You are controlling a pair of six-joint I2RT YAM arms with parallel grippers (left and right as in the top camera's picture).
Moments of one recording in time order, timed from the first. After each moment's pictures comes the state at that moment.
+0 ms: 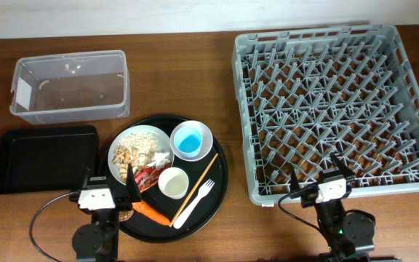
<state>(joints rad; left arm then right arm) 0.01 0.01 0.01 -0.08 -0.06 -0.01 0.09 0.02 0.01 -0.07 -0.08 -0.18</state>
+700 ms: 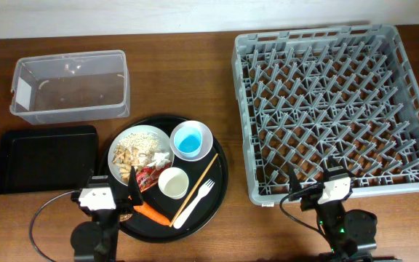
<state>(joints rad) 0.01 0.03 0.07 -0.19 -0.02 -0.03 0.09 0.02 0.07 -0.20 -0.10 -0.04</state>
